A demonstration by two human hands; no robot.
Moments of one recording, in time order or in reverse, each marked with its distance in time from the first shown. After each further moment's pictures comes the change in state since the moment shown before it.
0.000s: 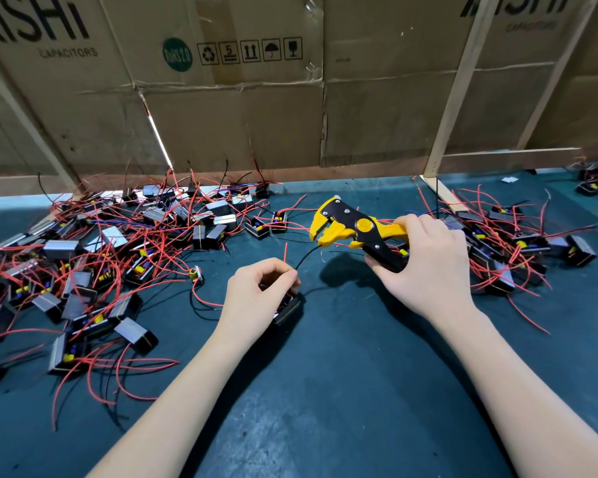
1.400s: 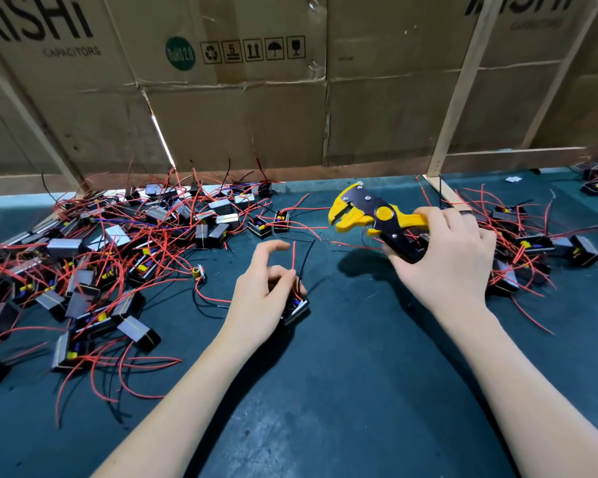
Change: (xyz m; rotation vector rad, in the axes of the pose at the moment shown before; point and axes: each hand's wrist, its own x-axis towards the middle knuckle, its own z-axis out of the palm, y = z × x) left_hand -0.005 0.003 0.001 0.042 -0.045 0.060; right_hand 0.002 0.008 0.000 -0.087 0.135 0.119
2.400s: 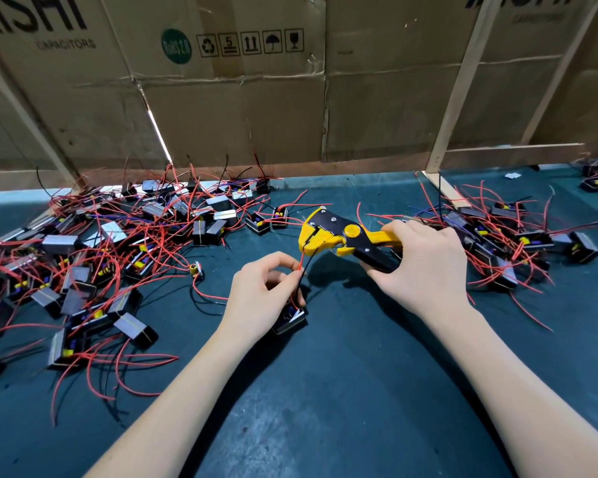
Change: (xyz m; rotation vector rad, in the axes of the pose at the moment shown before) left_hand 0.001 0.001 0.000 0.002 -0.027 -0.024; right_hand -0.005 -0.018 -0.005 0.093 -0.223 -0.136
